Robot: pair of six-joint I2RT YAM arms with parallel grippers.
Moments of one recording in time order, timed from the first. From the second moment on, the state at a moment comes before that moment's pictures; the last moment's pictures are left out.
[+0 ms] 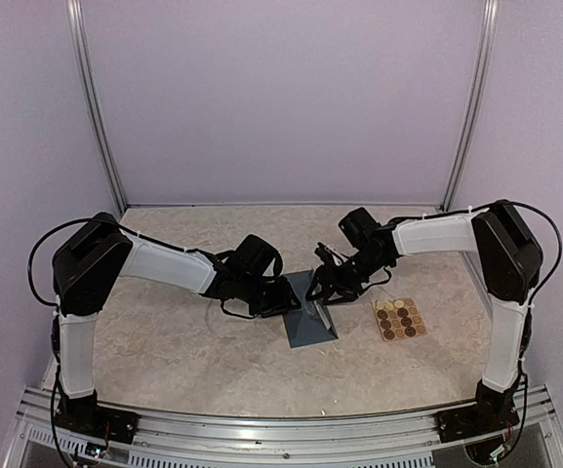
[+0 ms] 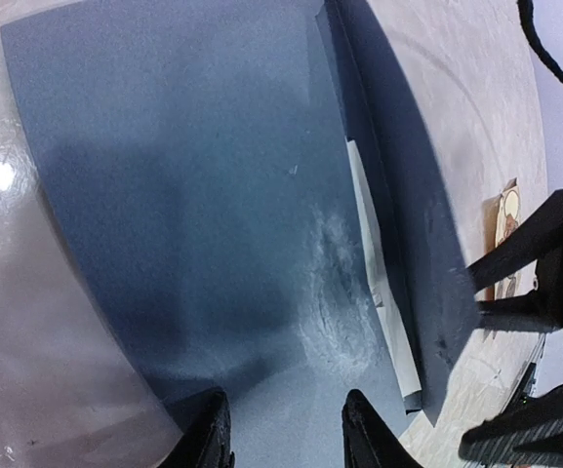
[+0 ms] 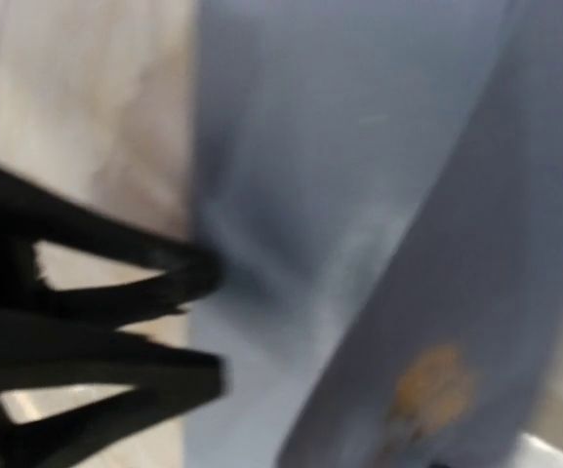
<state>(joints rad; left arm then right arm) -0.85 2.08 1.27 -0.03 0.23 -0.86 0.59 1.98 1.33 -0.47 -0.59 0.42</state>
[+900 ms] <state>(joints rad) -0.84 2.05 1.23 0.00 0.22 -0.86 0.63 2.05 1.37 -0.40 -0.63 0.46</state>
